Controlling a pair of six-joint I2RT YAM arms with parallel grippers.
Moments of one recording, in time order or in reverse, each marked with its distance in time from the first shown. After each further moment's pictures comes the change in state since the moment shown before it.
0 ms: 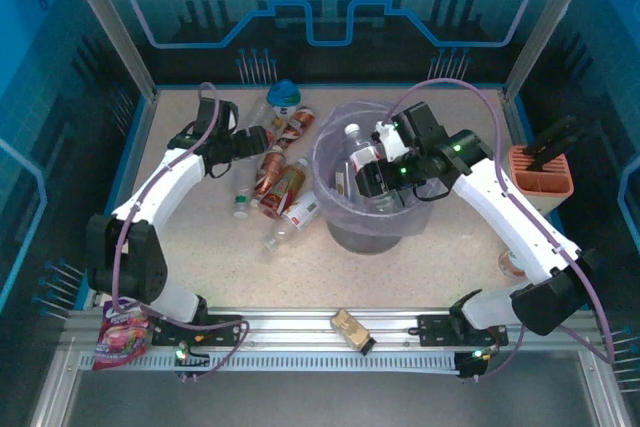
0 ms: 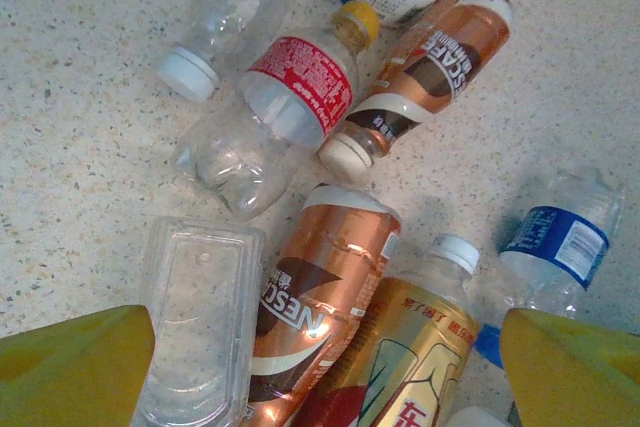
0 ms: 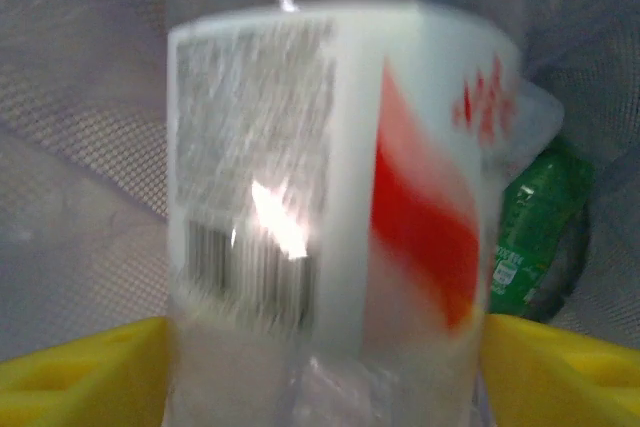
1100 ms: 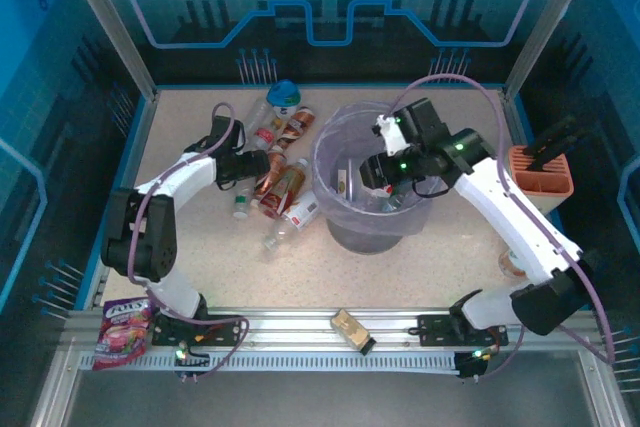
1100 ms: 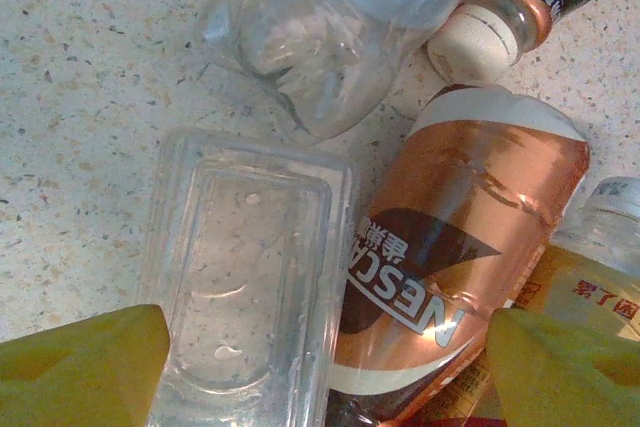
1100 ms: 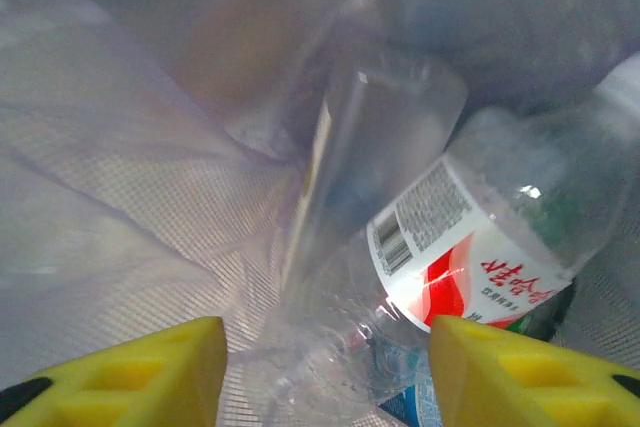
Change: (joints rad) left arm 0.008 0.133 -0.117 0.071 -0.002 0.013; right arm -0.011 -0.014 0.031 0.046 0.015 0.002
